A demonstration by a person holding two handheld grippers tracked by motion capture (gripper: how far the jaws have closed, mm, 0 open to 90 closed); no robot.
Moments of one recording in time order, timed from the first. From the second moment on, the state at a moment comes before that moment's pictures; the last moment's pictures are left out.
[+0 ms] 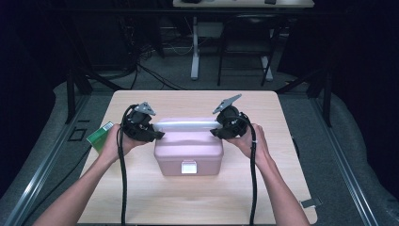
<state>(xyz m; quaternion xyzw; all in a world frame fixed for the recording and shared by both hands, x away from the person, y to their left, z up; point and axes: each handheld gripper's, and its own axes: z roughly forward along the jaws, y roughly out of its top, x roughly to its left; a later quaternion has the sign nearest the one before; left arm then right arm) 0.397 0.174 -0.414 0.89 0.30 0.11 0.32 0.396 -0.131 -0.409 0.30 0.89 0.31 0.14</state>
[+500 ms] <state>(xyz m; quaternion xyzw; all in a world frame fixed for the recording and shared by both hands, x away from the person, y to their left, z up) 0.376 0.191 -0.412 0.90 0.30 0.10 0.29 0.400 -0.128 -0.405 0.29 0.90 0.29 0.14</state>
